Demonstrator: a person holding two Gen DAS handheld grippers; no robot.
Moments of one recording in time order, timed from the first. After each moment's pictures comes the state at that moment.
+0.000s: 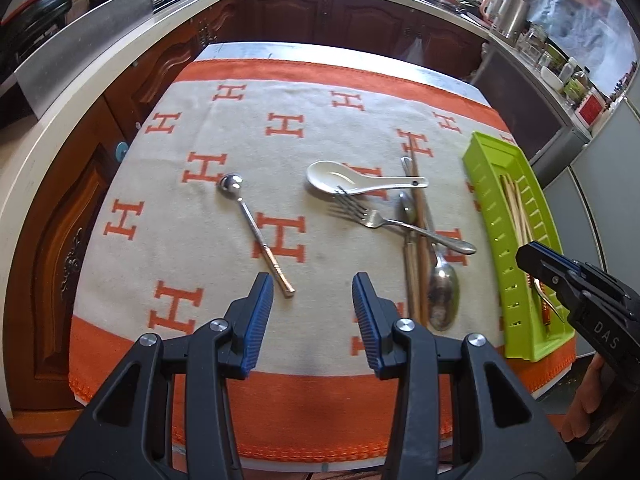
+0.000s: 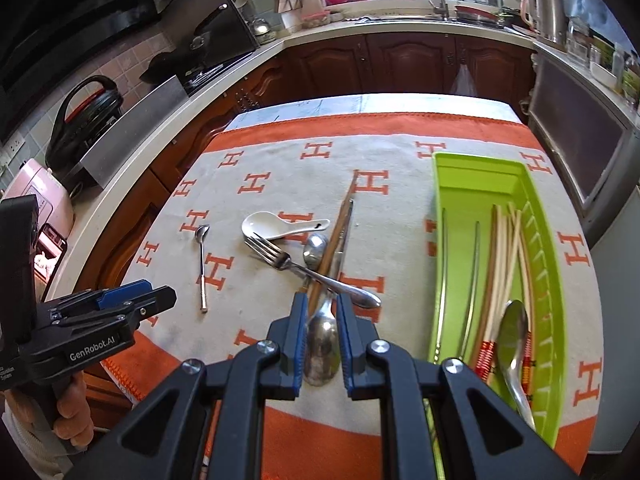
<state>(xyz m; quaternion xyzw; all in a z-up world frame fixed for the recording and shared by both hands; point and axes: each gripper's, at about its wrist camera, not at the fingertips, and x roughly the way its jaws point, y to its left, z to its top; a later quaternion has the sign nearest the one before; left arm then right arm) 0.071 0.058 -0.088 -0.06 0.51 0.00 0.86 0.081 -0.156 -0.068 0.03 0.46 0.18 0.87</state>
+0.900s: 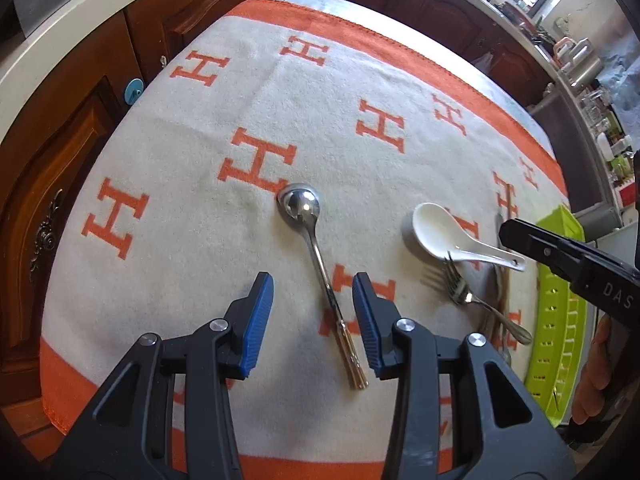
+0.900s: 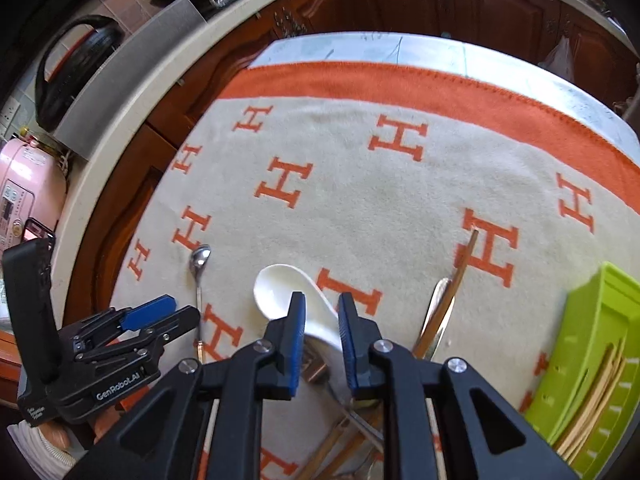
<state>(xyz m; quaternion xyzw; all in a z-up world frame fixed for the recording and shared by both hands) 0.160 0.135 -0.156 -0.17 0.56 0.07 0.81 0.234 -0.063 -0.120 -0.02 0.58 0.27 0.76</state>
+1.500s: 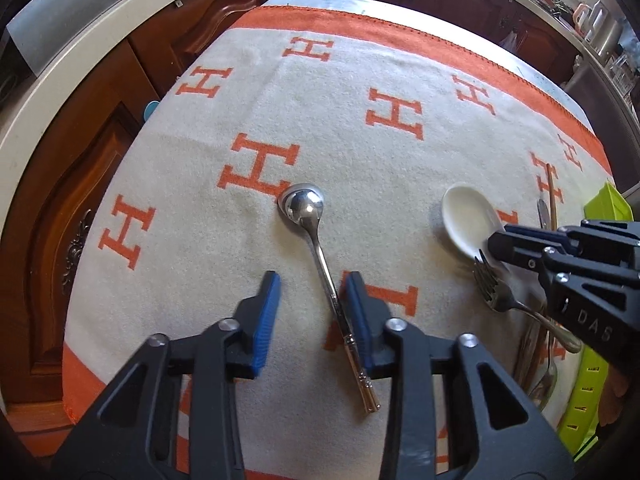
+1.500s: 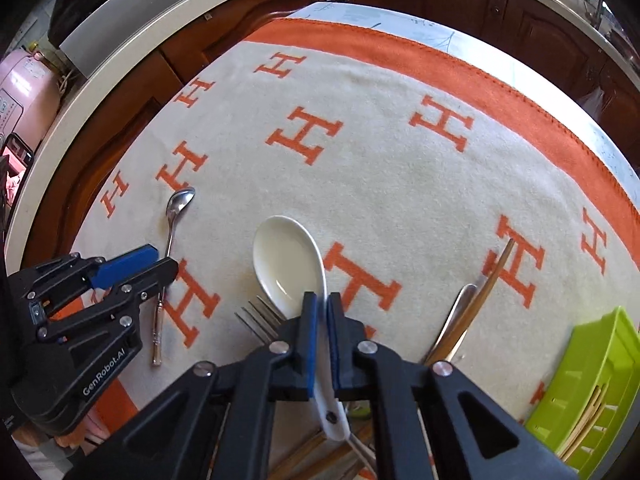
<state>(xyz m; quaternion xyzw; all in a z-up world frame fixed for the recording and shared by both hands) 0.164 0.106 -0.164 -0.08 0.56 0.13 0.82 0.221 -0.035 -0.144 -0.14 0.57 0.30 0.75</state>
